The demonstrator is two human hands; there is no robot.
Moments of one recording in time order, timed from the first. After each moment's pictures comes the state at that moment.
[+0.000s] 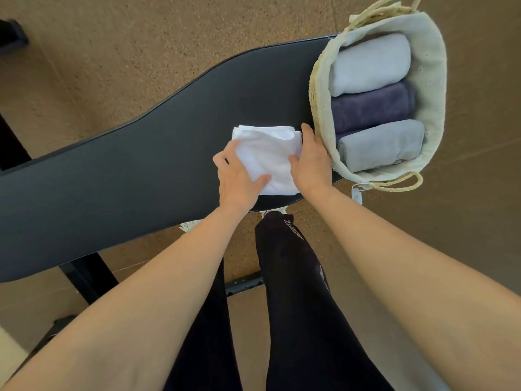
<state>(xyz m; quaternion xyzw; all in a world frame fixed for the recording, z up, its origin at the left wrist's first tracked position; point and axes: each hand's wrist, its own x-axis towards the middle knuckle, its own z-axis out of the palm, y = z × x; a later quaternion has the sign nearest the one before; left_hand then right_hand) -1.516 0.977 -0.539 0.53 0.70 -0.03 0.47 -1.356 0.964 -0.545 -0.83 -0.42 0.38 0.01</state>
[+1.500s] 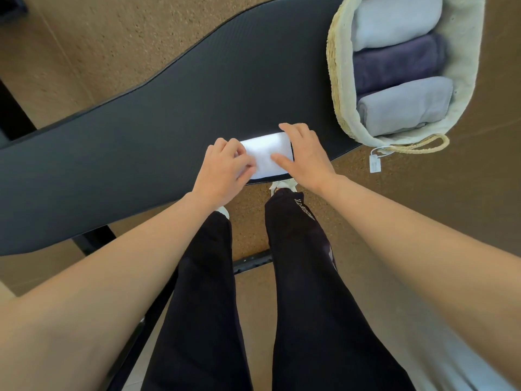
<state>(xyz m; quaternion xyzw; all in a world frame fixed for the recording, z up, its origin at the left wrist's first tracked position) -1.611 0.957 -0.533 0.84 0.43 -0.04 0.33 -1.391 0.922 -0.537 -0.72 -0.54 0.44 0.00</state>
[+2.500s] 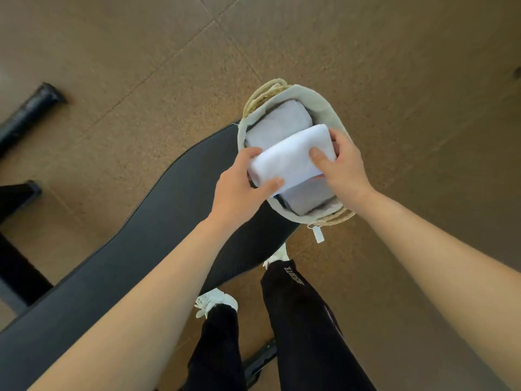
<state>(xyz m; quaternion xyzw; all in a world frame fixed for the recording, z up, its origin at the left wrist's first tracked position) -1.388 1.070 -0.441 0.69 0.47 -0.01 0.55 -1.191 0.965 -0.458 -0.79 -0.23 0.41 0.38</state>
